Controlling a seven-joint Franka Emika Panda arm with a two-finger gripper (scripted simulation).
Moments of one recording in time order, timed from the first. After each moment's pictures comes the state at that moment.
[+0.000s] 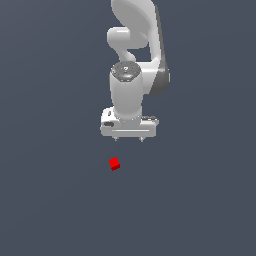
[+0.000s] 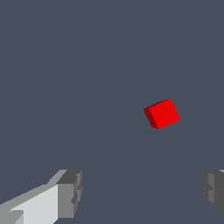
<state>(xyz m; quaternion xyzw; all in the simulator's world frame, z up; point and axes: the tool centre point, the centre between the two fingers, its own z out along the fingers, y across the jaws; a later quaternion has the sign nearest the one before) 0.012 0.004 0.168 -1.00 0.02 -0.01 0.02</state>
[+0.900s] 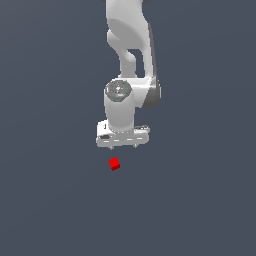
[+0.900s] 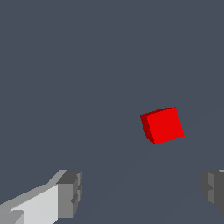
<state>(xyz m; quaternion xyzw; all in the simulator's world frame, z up) 0.021 -0.019 0.121 -1.00 -0.04 -0.01 0.01</state>
